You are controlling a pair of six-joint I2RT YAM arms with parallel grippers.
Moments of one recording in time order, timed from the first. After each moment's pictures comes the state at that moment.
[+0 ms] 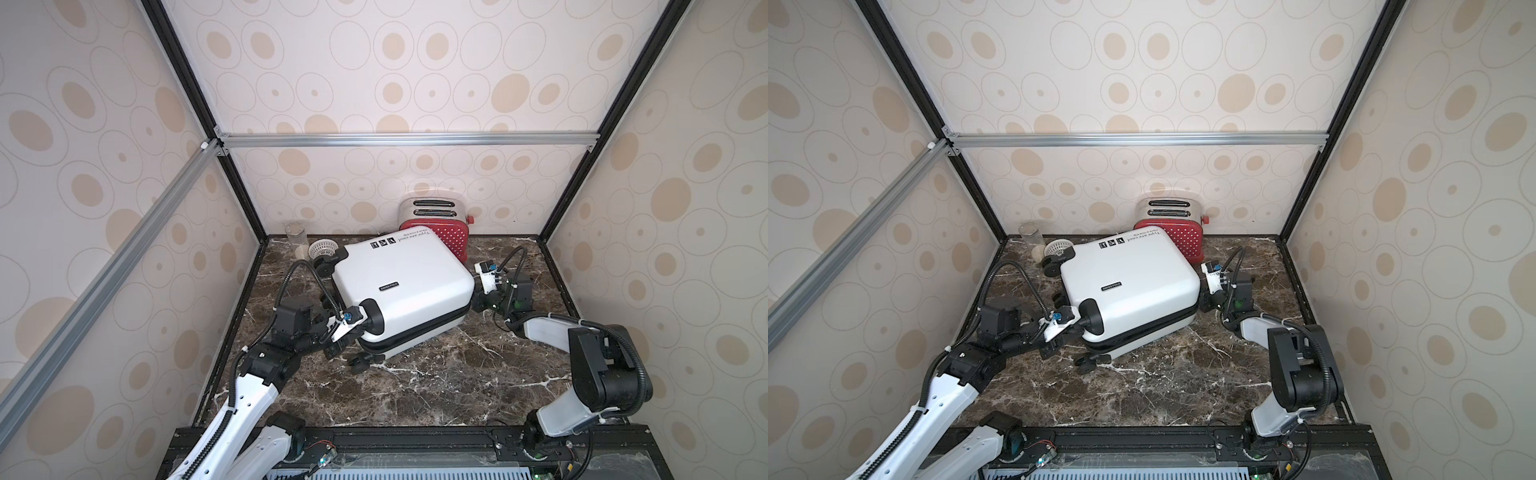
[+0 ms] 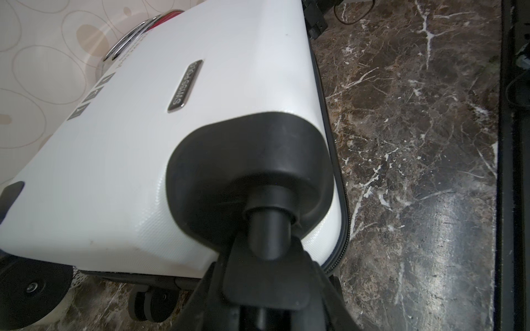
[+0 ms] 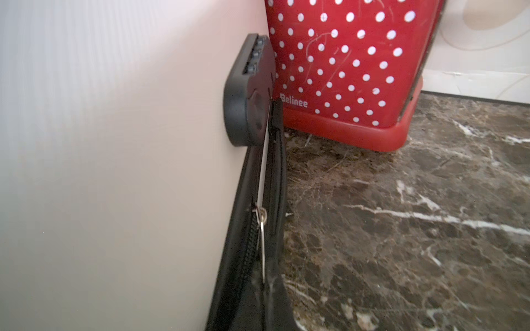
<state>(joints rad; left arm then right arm) -0.31 0.78 0.71 -0.54 0.44 0.67 0.09 1.60 0.71 0.44 -0.51 -0.05</state>
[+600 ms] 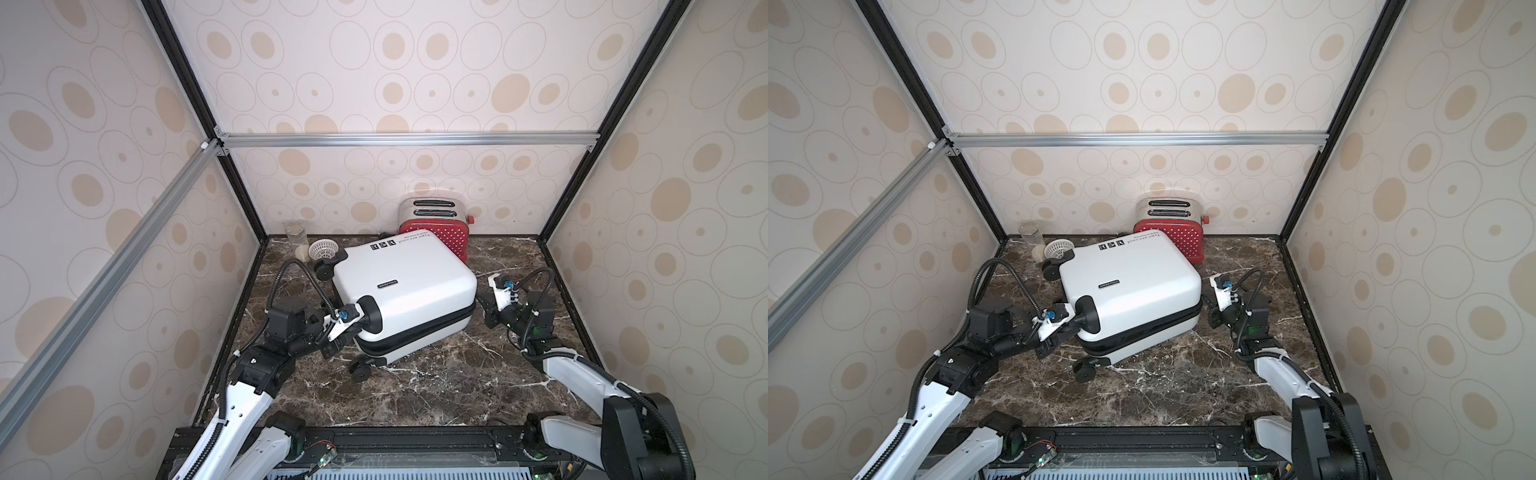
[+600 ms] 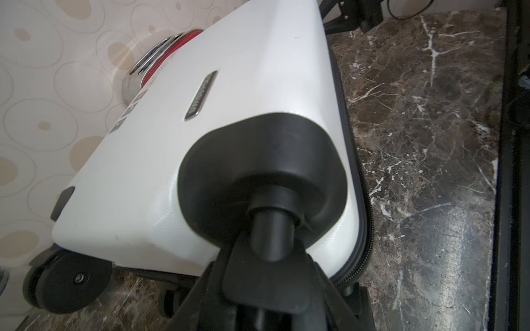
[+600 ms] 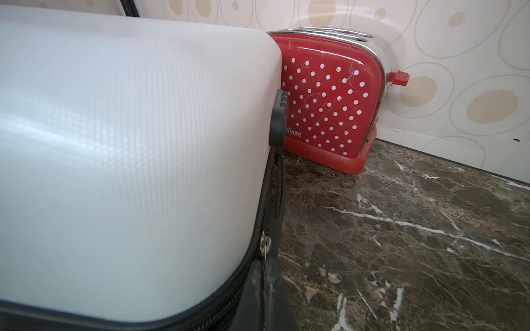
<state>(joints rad) -0.31 0.75 0.78 -0.58 0.38 0.60 0.09 1.18 0.47 0.39 -0.46 -0.14</state>
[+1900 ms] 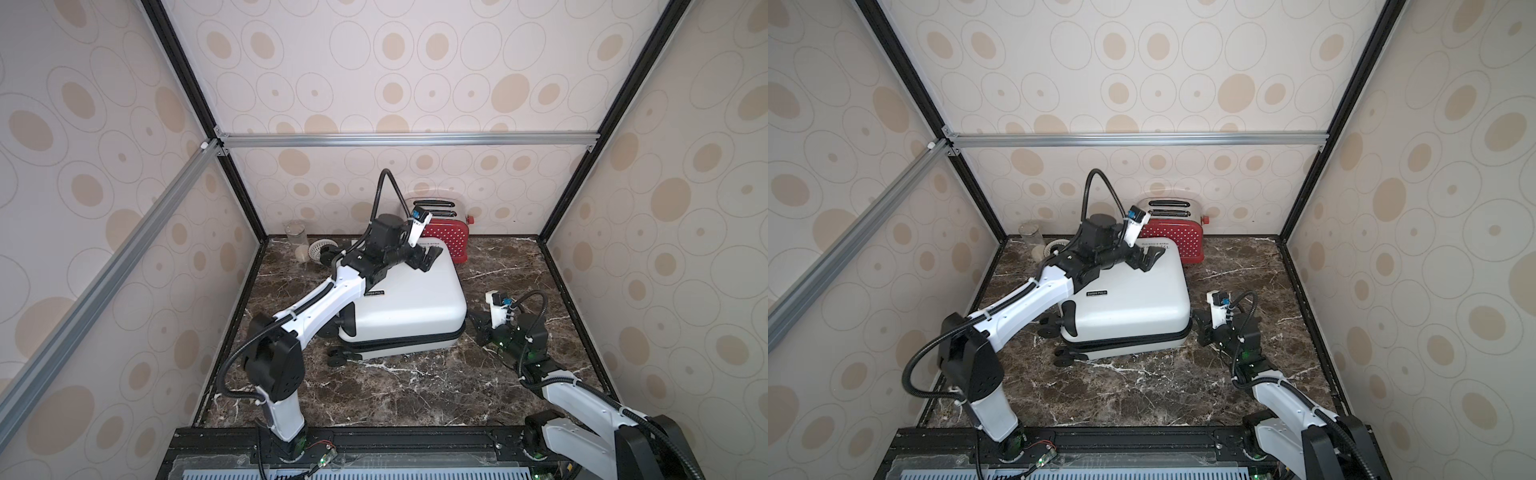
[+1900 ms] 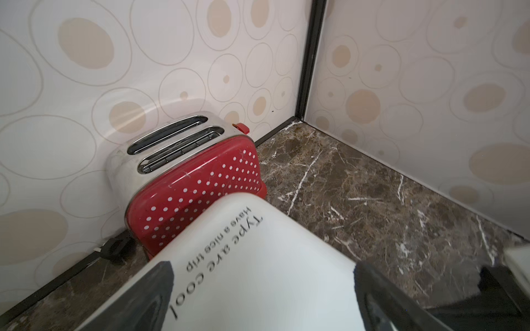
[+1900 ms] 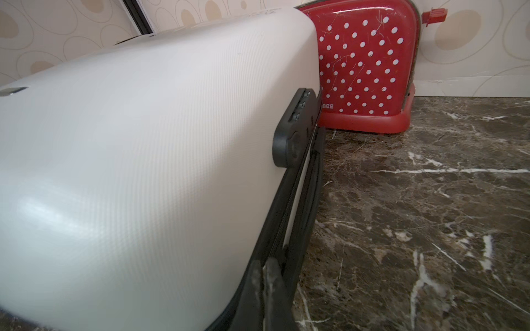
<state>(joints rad) -0.61 1.88 1.79 -0.24 0.17 0.00 0.26 0.98 0.26 0.45 -0.34 0.15</state>
